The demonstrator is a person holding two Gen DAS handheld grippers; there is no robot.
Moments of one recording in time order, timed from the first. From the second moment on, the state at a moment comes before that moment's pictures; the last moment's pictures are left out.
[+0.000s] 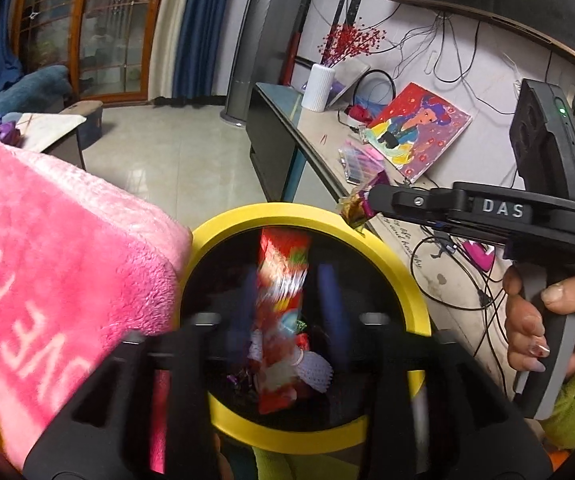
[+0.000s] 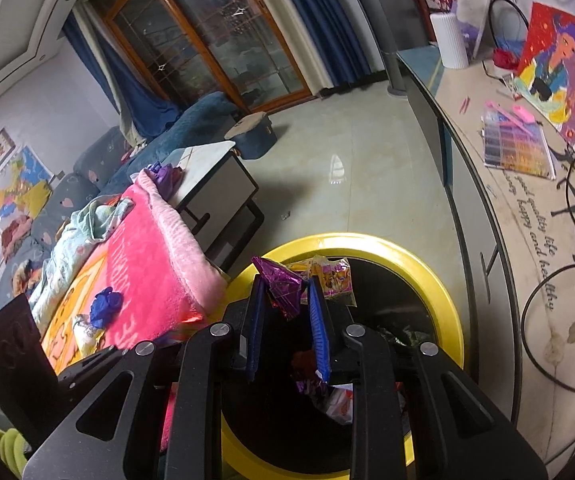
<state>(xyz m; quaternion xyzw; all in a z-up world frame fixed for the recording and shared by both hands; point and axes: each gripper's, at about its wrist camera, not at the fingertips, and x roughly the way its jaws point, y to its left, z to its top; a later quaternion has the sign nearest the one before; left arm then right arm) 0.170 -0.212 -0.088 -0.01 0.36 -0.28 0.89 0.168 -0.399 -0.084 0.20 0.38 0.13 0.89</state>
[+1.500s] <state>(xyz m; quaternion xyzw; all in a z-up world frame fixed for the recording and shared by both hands) 0.118 0.004 -0.028 -0.10 0.28 -0.02 0.95 0.141 -0.224 -0.032 0.05 0.32 0.23 0.92</state>
